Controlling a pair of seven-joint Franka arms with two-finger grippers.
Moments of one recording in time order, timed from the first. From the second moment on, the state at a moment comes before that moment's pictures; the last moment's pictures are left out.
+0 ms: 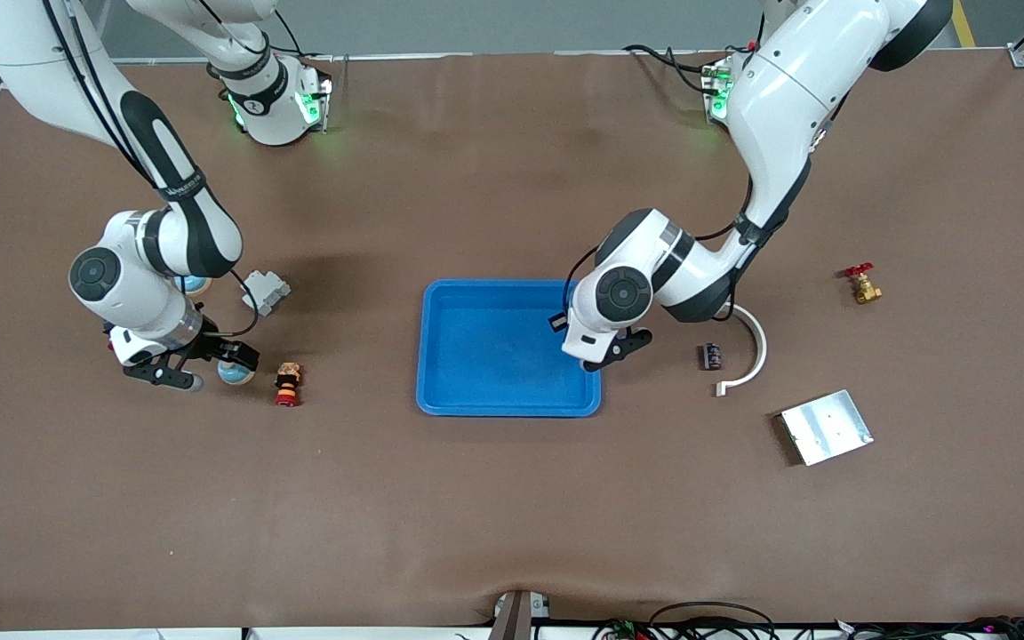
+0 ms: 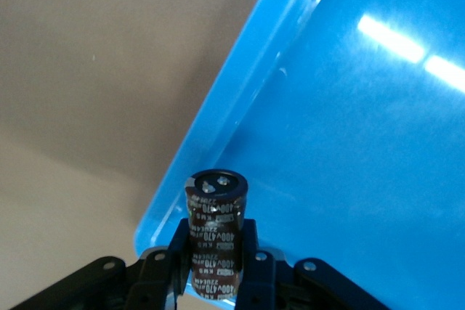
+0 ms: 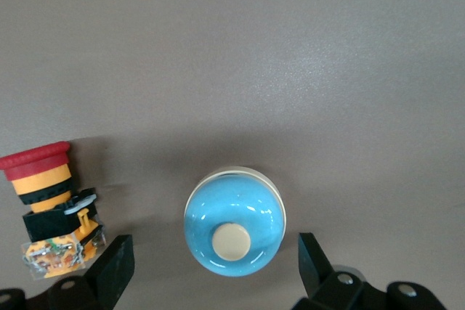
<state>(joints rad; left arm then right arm) -0.27 0.72 -0.43 -1.64 0.05 2.15 -1.22 -0.07 0.41 0.06 -2.19 0.01 2.66 0.20</state>
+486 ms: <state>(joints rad) -0.31 0.73 -0.43 -1.64 0.05 2.17 -1.41 -0.07 0.45 0.06 -2.19 0.01 2.69 0.20</state>
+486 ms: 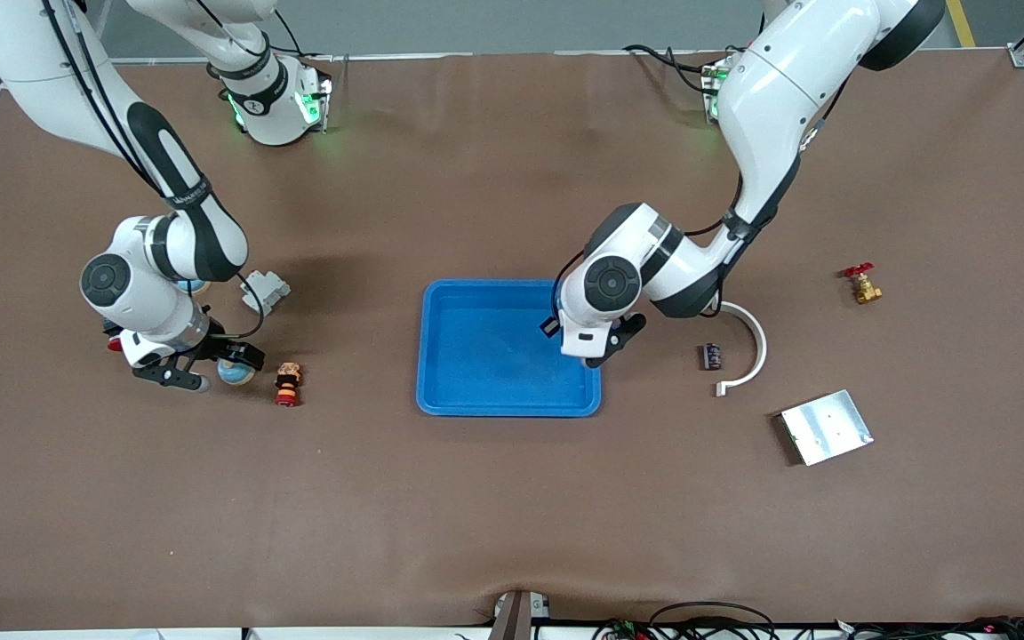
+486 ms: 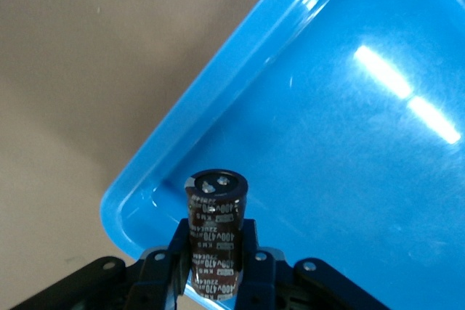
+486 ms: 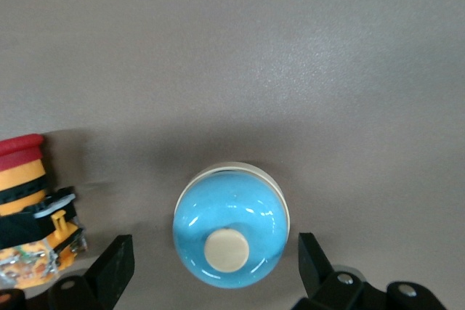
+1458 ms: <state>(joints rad) -0.32 0.75 -0.43 -1.64 0.06 2.18 -1.42 -0.07 0.45 0.06 -2.18 0.00 2.69 0.20</state>
